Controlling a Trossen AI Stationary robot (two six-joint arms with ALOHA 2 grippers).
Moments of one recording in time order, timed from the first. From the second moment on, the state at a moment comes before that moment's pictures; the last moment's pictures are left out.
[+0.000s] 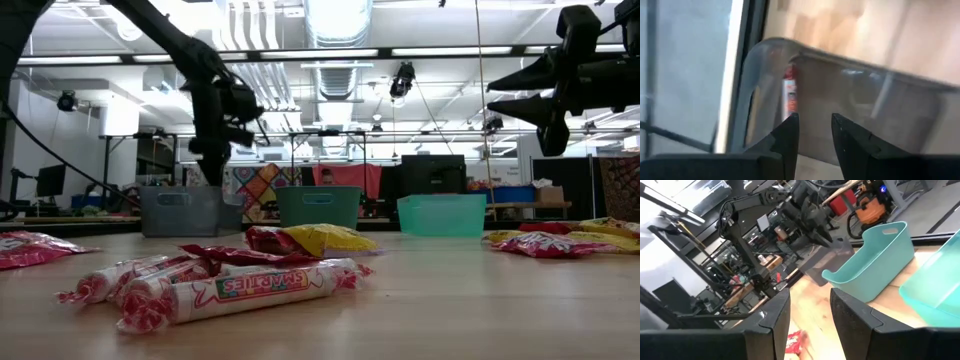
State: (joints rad) left arm 0.85 1.75 1.35 -0.92 -0.02 0.62; right arm -0.09 0.09 0.03 0.09 0.24 0.67
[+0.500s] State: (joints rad) left arm 0.57 1.32 1.07 -0.56 0.39 0.21; right arm -0.09 0.32 0.03 0.22 0.15 0.80
